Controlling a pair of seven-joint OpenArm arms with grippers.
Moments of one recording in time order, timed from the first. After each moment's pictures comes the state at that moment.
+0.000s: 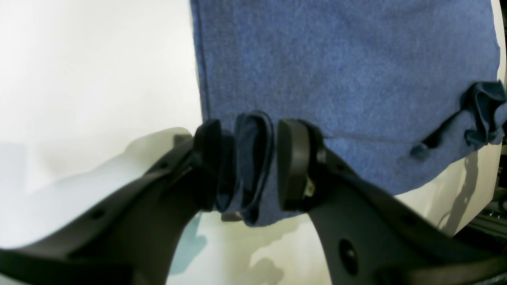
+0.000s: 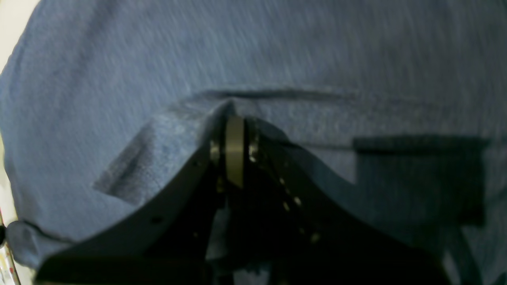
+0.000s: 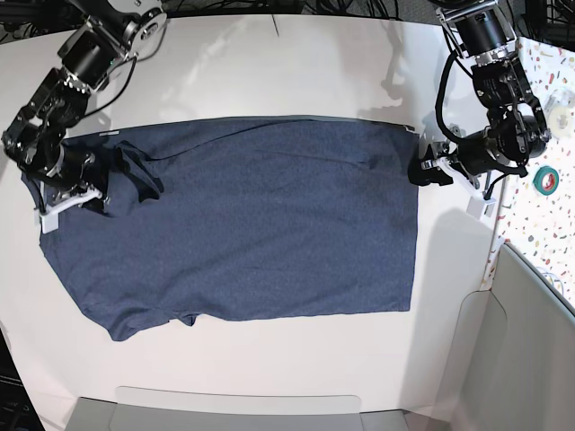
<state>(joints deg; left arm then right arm) -2.0 -12.4 -27.8 88.6 -47.8 -19.8 79.5 15.2 7.0 44.4 79.8 28.6 25.1 -73.6</state>
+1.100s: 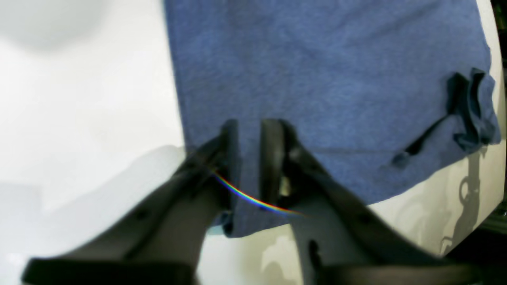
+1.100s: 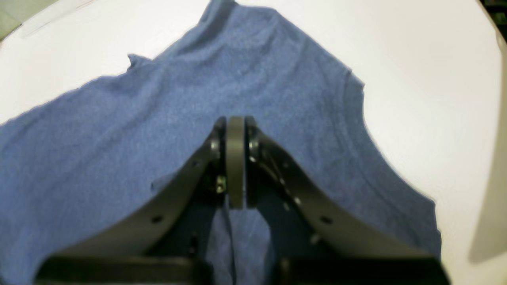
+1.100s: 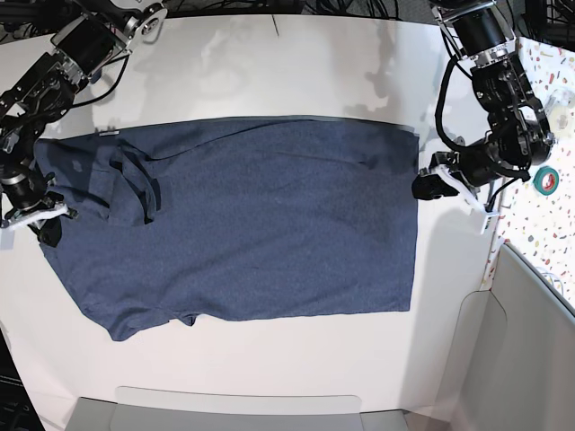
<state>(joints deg) -2.5 -11.6 -26.5 95.9 -47.8 -19.8 79.6 10.6 6.8 44.7 103.8 27.0 25.1 -63.0</state>
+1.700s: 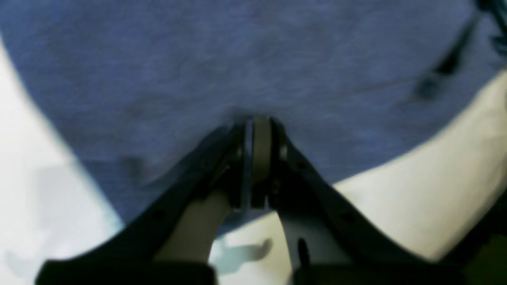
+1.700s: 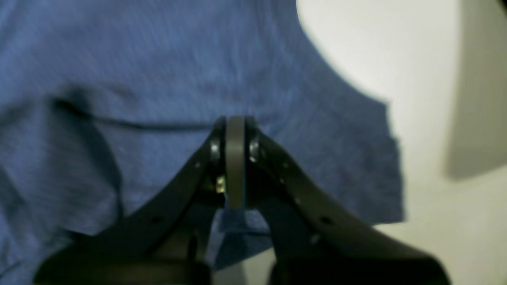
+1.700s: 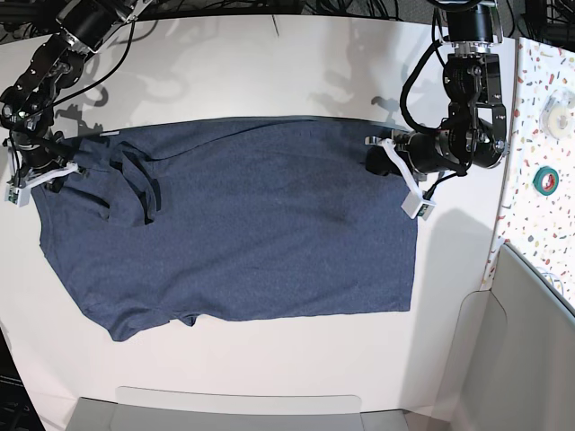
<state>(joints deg) 0.8 -14.1 -7.0 95.8 -39.5 -19.4 71.8 3.1 8.3 44.2 89.0 13.6 25.3 -51.0</state>
